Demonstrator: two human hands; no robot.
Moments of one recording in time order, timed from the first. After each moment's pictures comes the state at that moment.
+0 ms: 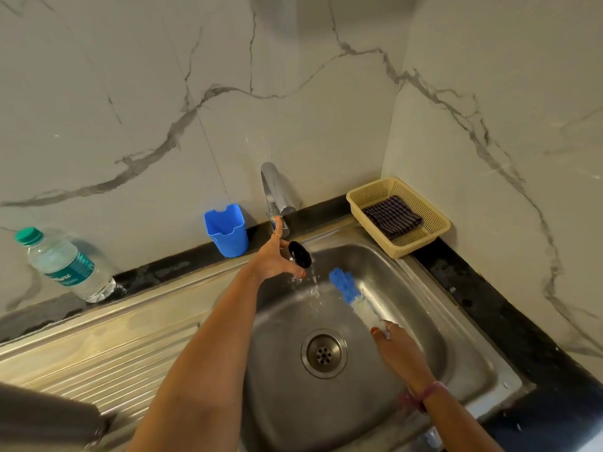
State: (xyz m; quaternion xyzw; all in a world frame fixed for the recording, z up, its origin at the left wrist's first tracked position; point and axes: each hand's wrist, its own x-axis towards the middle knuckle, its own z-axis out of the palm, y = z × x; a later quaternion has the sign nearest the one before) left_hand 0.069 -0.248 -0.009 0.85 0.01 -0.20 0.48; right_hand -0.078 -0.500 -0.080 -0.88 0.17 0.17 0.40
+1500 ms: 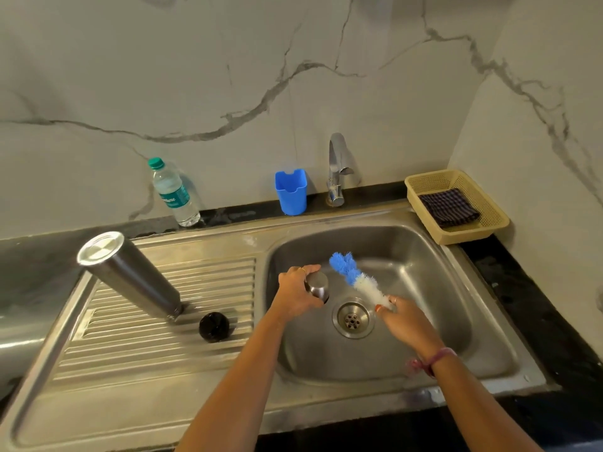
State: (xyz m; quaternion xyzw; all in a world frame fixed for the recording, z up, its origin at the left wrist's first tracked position) left_hand -0.111 -0.246 -0.054 0.91 0.13 -0.08 0.38; right_hand -0.102 -0.485 -0.039 -0.90 -0.01 0.22 0.38
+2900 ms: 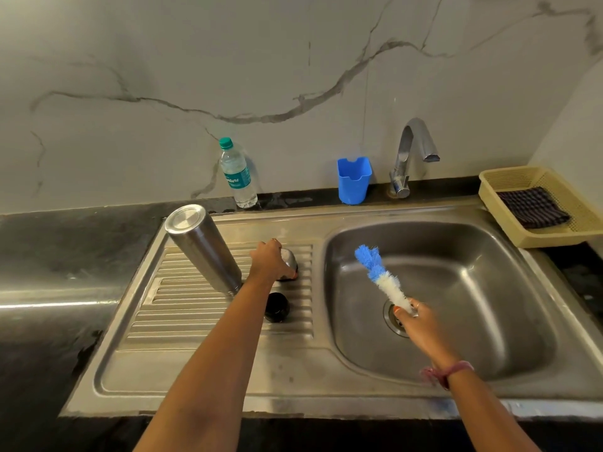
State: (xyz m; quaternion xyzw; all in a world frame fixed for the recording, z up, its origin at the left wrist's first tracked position) left_hand -0.138 -0.094 -0.021 0.93 0.30 -0.09 0.19; right_hand -0.130 -0.402 -0.081 -0.88 0.03 0.16 0.45
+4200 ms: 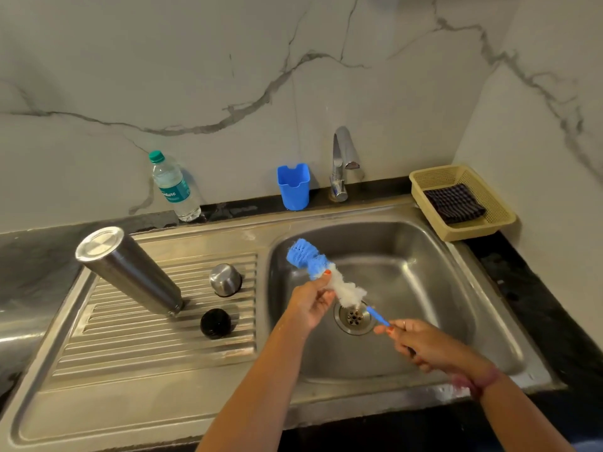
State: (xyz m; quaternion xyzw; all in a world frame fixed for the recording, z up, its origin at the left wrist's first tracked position) left_hand -0.117 -0.283 -0.053 0.37 0.38 -0.08 0.84; right_hand -0.132 -0.504 -0.007 -0.75 0.00 0.43 0.49
